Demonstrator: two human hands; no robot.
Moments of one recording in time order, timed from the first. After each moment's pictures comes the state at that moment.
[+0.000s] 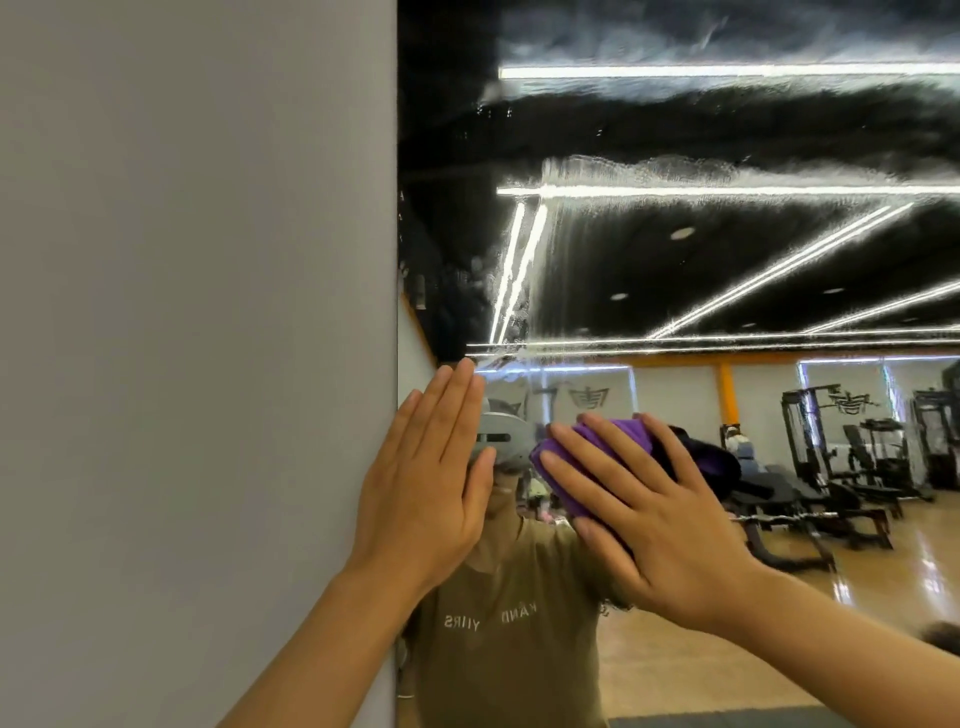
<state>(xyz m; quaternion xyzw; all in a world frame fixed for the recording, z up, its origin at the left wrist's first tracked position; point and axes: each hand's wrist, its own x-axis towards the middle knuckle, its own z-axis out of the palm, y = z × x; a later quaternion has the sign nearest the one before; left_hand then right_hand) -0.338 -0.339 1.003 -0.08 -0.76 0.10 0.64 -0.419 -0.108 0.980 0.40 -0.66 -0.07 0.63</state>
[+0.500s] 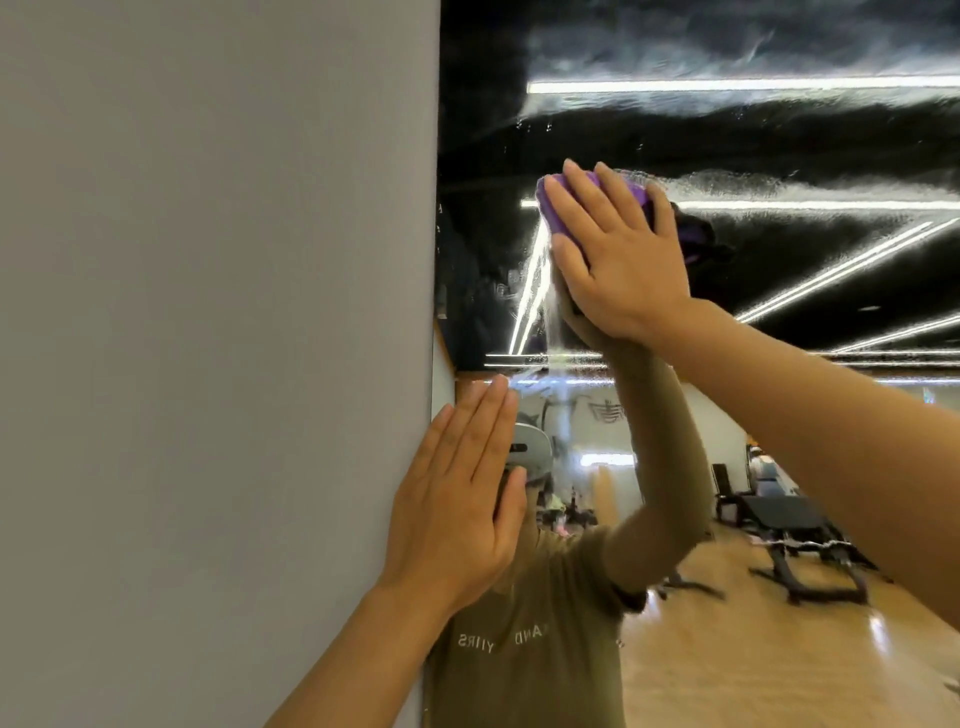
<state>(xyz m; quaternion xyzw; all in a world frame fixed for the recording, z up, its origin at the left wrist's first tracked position) -0.341 -0.341 1.001 -0.11 -0.73 0.09 0.67 -0.406 -0.166 1.192 0.30 -0.67 0.10 0.67</state>
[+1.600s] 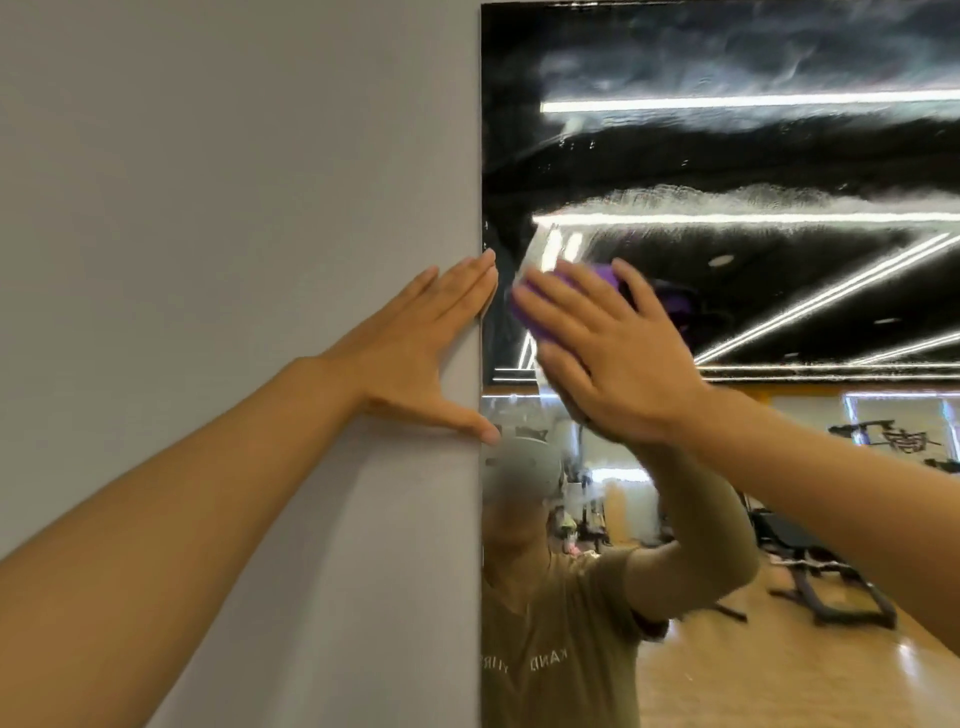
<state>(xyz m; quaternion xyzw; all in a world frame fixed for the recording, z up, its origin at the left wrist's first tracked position) -0.274 -0.418 1.158 -0.14 -0.84 0.26 0.46 -0.393 -0.200 1.136 0.39 -0.63 0.01 0.67</state>
